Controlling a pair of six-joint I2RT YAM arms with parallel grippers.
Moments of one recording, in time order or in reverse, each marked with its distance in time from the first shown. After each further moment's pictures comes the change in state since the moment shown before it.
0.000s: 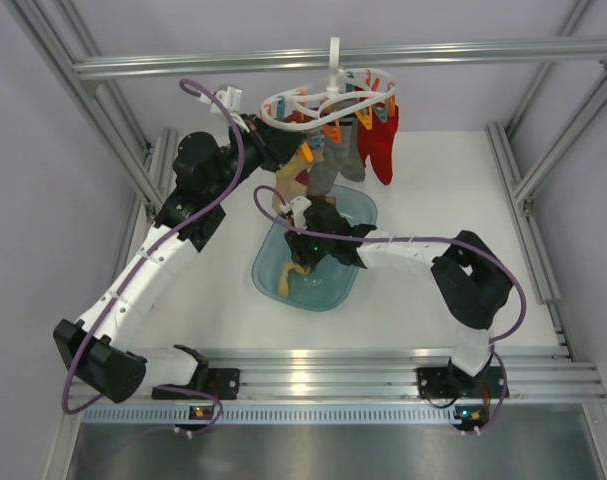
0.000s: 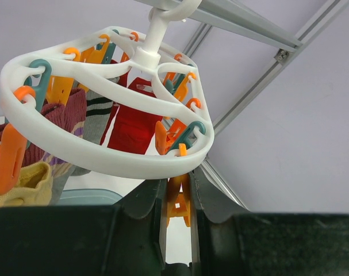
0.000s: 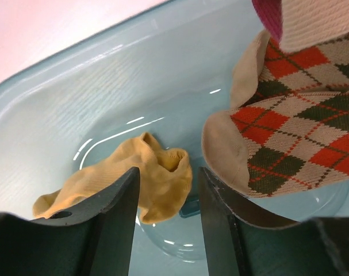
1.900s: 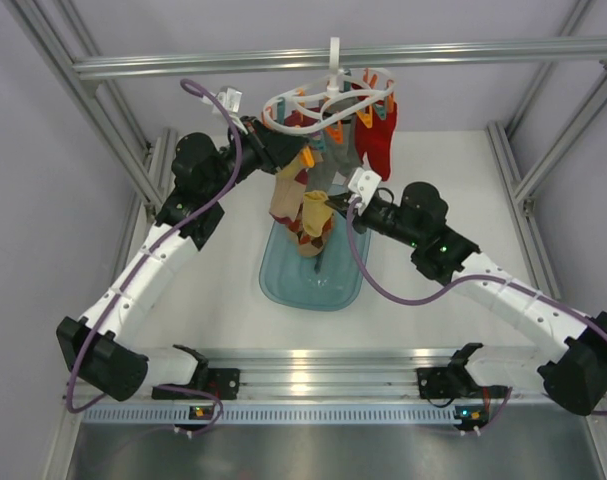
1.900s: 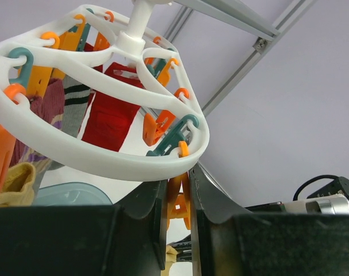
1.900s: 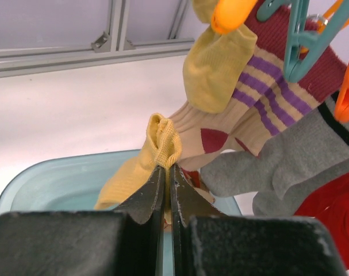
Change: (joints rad) left arm 0.033 0.005 -0.037 0.056 0.133 -0.058; right arm -0.141 -0.661 -0.229 0.222 -0.220 -0.441
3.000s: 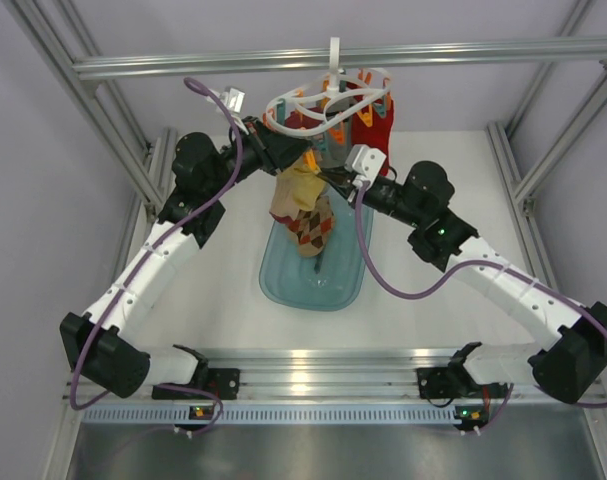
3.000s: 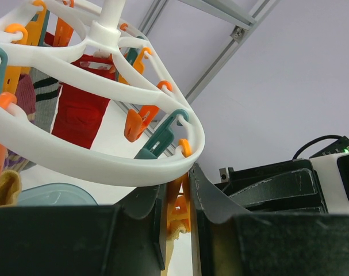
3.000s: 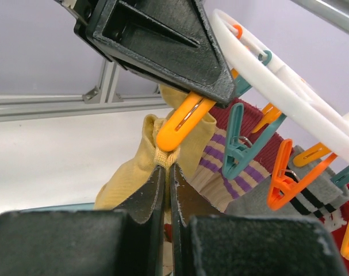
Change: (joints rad) left arm 0.018 0.021 -0.014 0.069 0.119 -0.050; right arm -0.032 0.085 0.159 0.100 -0.107 -0.022
